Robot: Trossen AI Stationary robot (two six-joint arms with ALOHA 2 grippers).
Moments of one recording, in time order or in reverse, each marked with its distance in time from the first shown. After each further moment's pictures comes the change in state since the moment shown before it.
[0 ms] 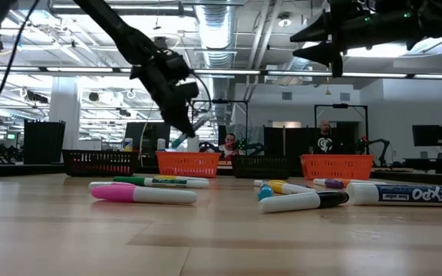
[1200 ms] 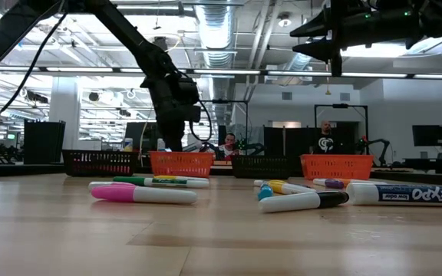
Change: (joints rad) left arm 0.006 0.215 0.205 -0.360 -0.050 0.156; right arm 0.002 -0.003 0.000 0.037 -0.002 0.025
